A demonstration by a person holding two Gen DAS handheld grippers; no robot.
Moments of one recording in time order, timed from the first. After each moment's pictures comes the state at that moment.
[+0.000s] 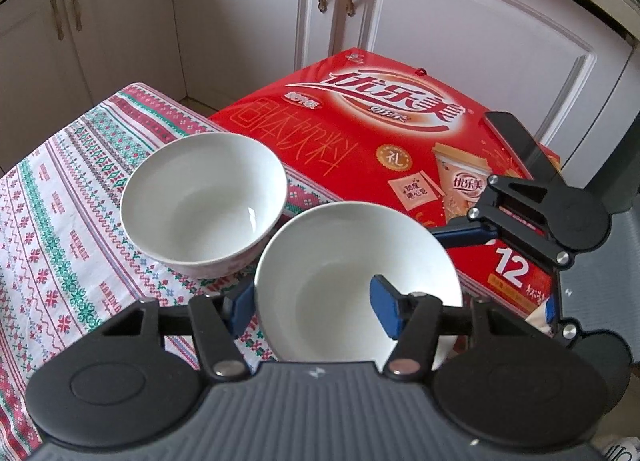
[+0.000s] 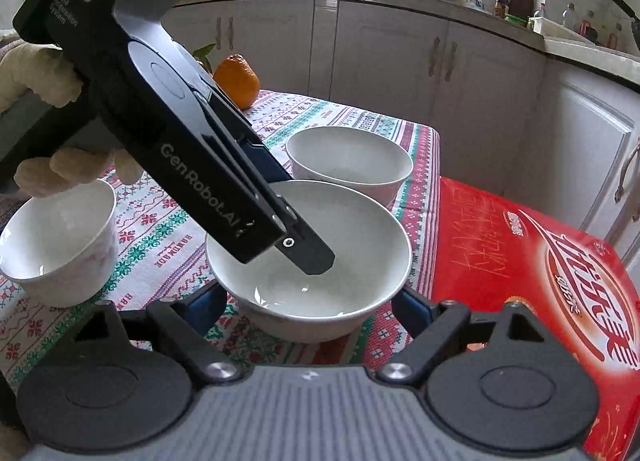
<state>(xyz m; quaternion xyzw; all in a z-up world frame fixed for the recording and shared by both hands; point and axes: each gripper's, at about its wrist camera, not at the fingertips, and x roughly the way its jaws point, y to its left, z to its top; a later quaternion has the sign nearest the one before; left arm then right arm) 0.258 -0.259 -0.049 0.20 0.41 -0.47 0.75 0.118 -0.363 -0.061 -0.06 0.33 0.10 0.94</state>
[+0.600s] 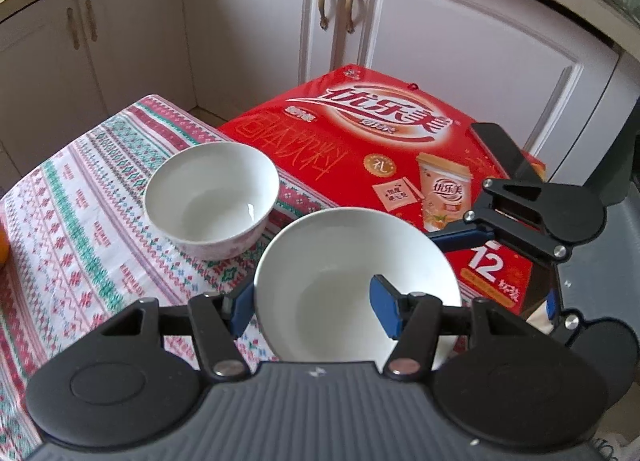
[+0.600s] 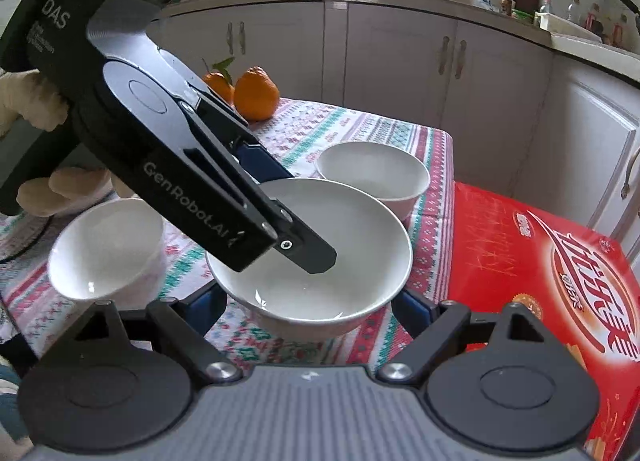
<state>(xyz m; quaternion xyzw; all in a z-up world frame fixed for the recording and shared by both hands) 0.227 -0.231 -0.018 0.19 0.40 -0.46 0.77 0.099 -0.346 -0.026 -0.04 0.34 0.12 0.93</state>
